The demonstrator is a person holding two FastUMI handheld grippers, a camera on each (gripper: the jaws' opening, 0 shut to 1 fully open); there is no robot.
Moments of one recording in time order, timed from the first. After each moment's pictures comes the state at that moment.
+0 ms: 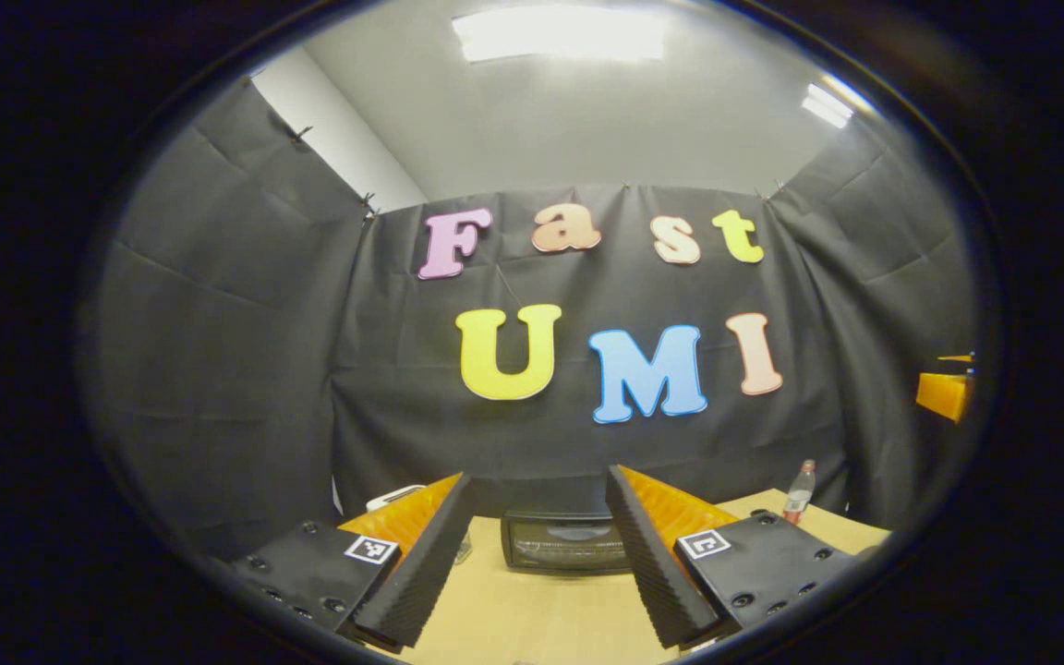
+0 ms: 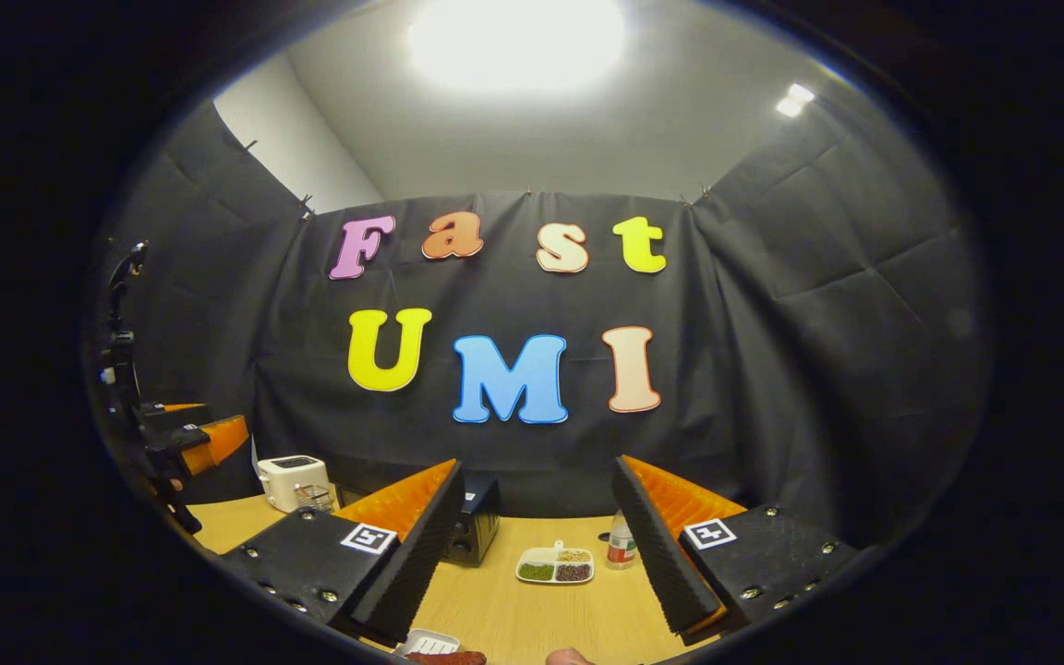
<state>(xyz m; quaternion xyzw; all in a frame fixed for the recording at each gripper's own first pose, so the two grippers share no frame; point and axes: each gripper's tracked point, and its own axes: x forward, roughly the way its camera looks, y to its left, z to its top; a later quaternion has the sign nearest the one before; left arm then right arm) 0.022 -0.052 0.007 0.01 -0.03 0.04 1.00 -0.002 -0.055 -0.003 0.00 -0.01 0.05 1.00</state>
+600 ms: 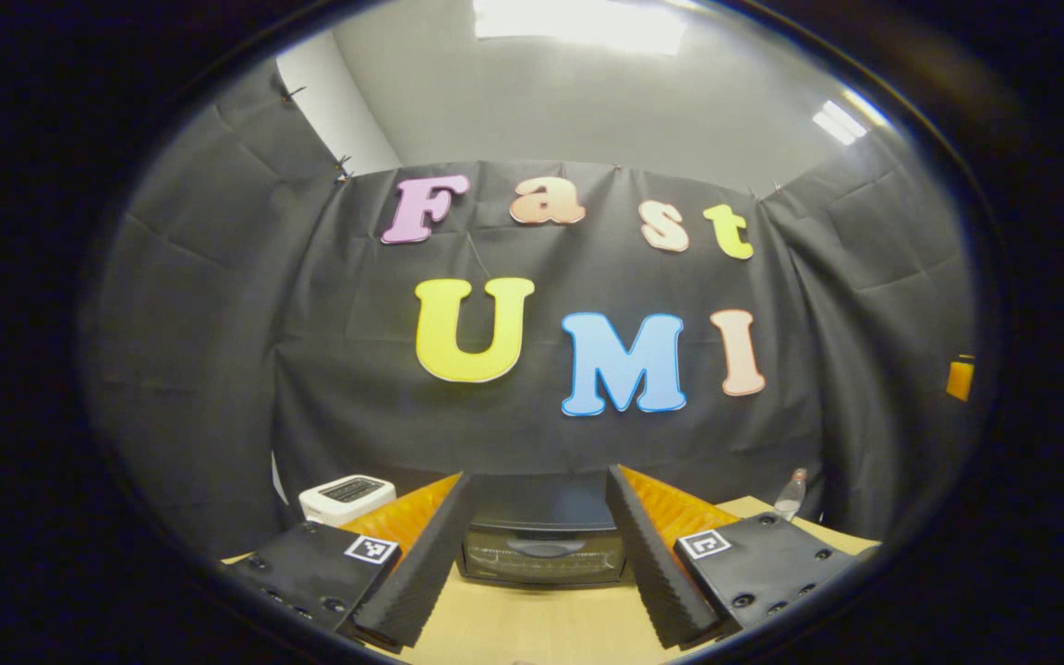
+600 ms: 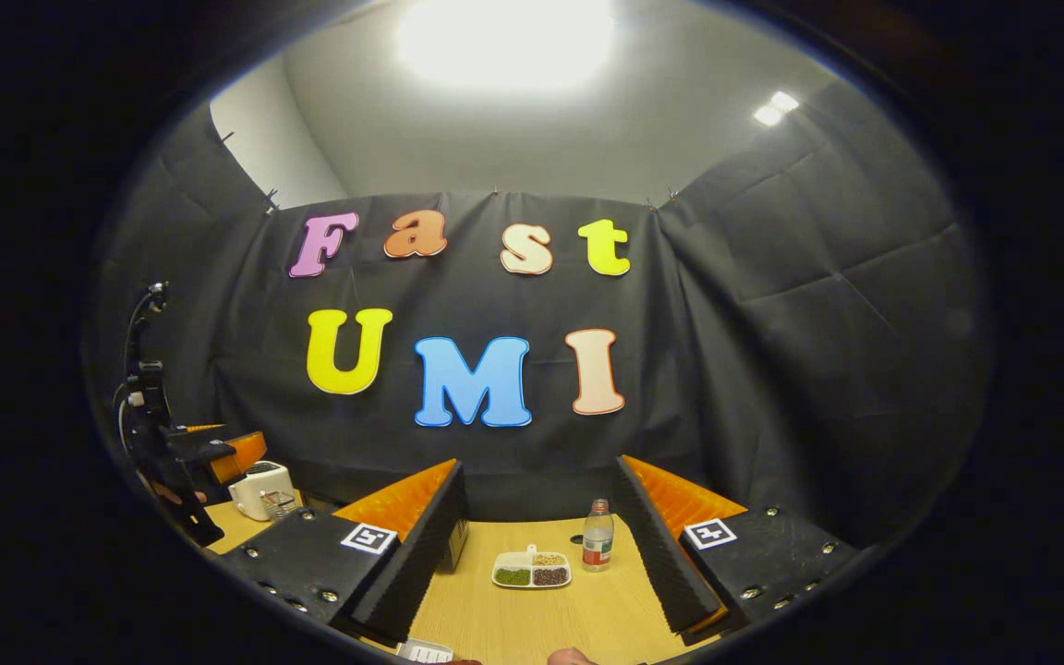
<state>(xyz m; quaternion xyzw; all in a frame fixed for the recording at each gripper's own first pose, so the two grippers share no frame) 0.142 -0.054 -0.036 -0.02 0.00 -0.03 1.00 0.015 -0.057 0.002 0.00 -0.01 -0.03 1.00</state>
